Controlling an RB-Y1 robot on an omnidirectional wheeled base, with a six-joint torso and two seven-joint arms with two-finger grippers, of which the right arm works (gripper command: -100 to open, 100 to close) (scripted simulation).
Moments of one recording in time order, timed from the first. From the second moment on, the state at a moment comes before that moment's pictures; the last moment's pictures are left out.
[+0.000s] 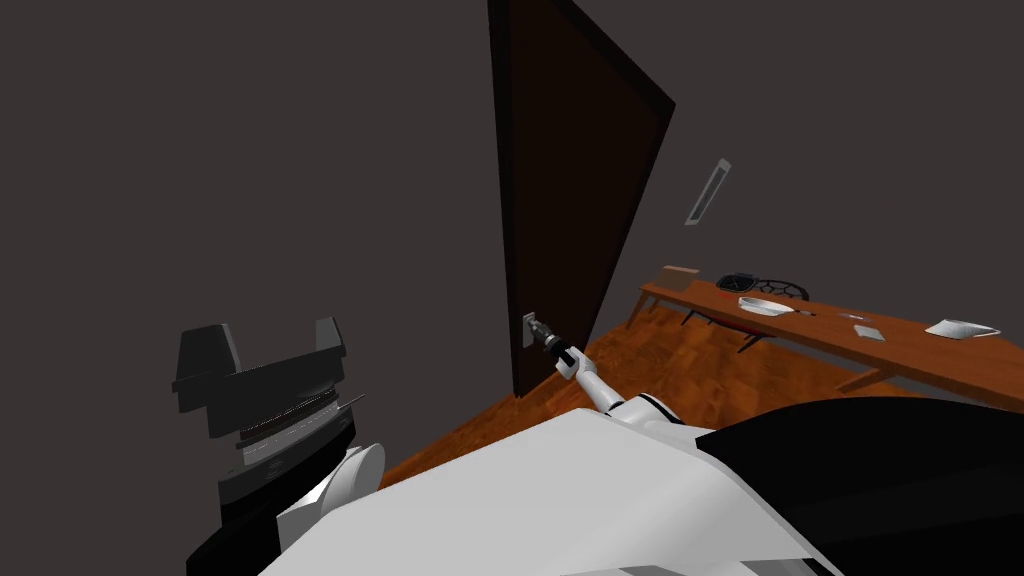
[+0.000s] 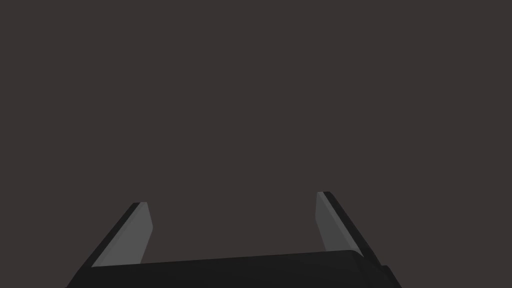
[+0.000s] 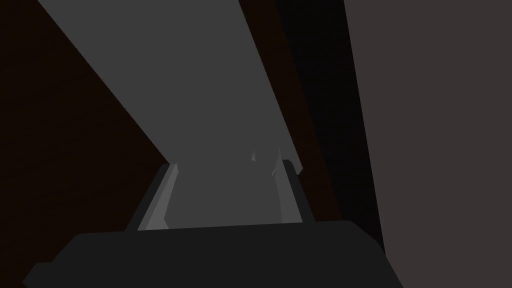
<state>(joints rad) -0.26 -0.27 -0.02 -0.87 0.43 -0.59 0.53</state>
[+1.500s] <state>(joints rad) -0.27 -0.28 0.00 -0.86 0.16 -0.56 0.16</state>
